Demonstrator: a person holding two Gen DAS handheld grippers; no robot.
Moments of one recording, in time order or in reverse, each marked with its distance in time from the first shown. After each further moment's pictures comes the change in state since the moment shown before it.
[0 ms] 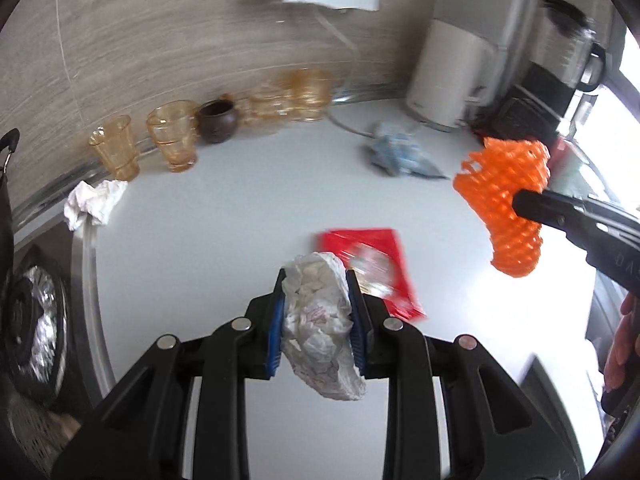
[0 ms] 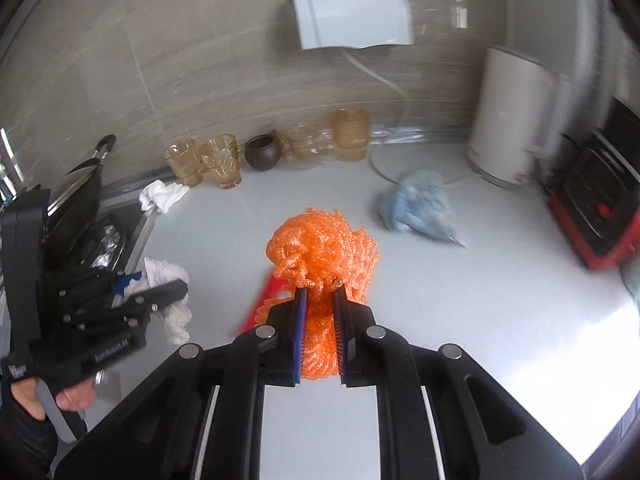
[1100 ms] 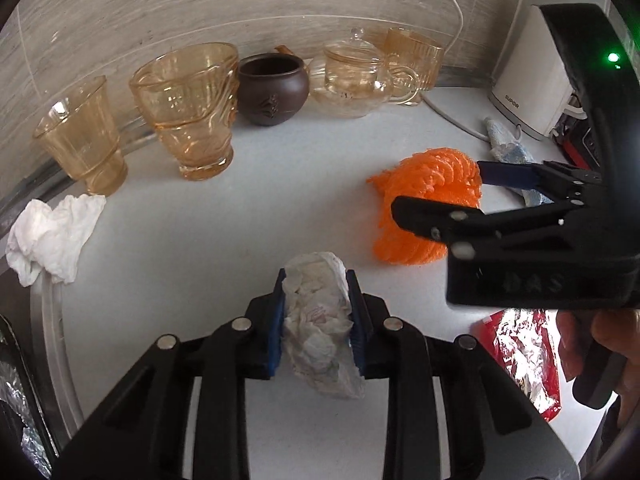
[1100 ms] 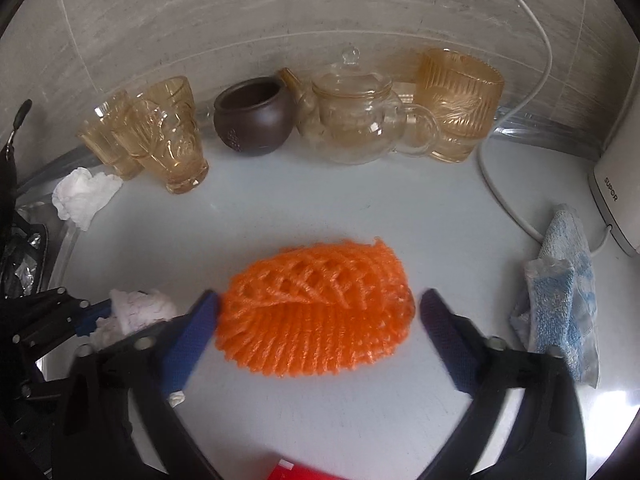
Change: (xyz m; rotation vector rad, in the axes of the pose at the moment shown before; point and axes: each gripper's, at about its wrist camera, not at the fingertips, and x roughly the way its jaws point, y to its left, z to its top) left arm 0.155 0.119 0.064 -0.057 0.081 0.063; right arm 0.275 0.052 0.095 -0.104 0.198 0.027
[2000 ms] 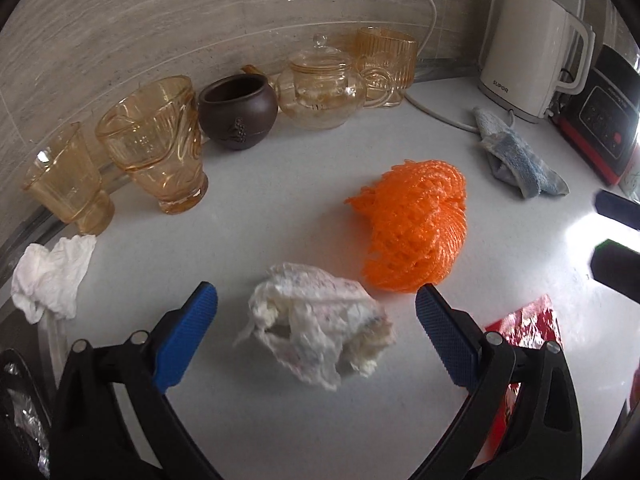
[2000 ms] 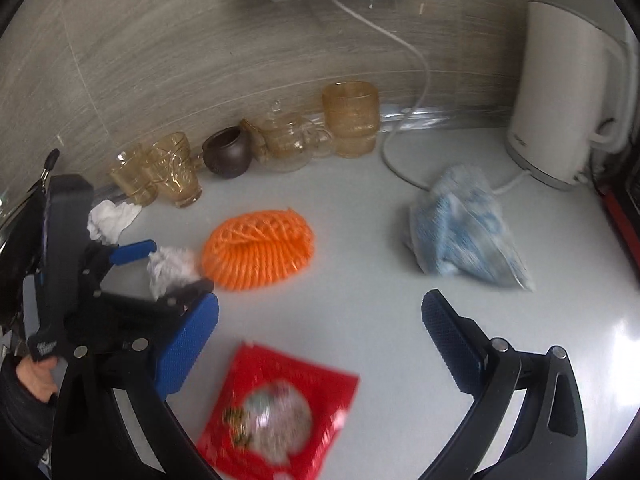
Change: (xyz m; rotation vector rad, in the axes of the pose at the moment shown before) left arm 0.005 -0.028 0.013 0.104 -0.027 0.036; right arm -0.103 -0.047 -0.064 0.138 -0.169 -0.011
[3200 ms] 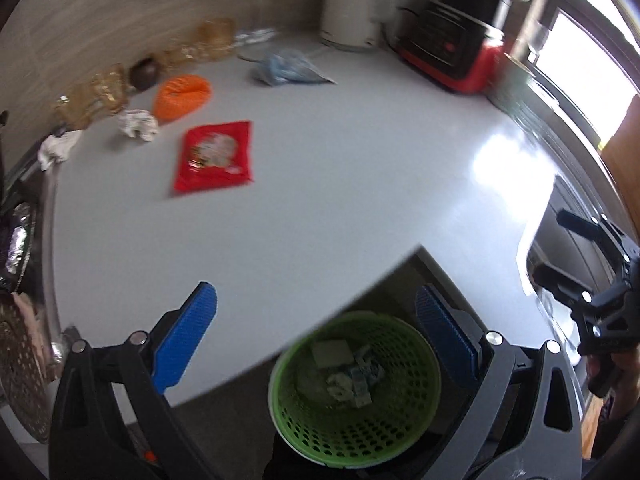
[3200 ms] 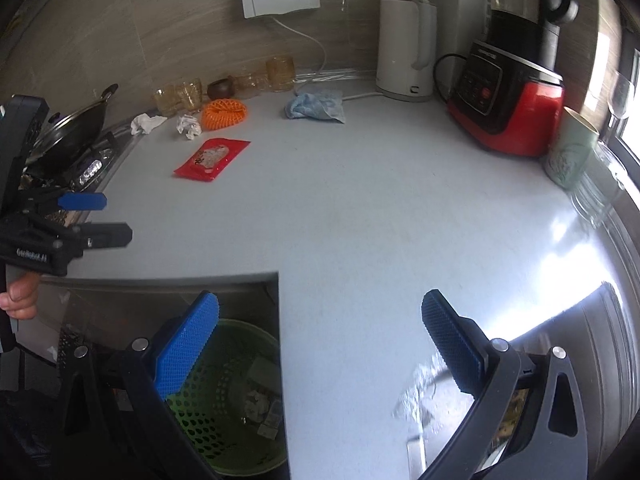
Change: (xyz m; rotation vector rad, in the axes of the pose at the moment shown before) left arm -0.217 -0.241 -0.166 -0.008 0.100 -0.089; right arm -0.272 -0.133 -0.231 -0.052 0.016 -0.056
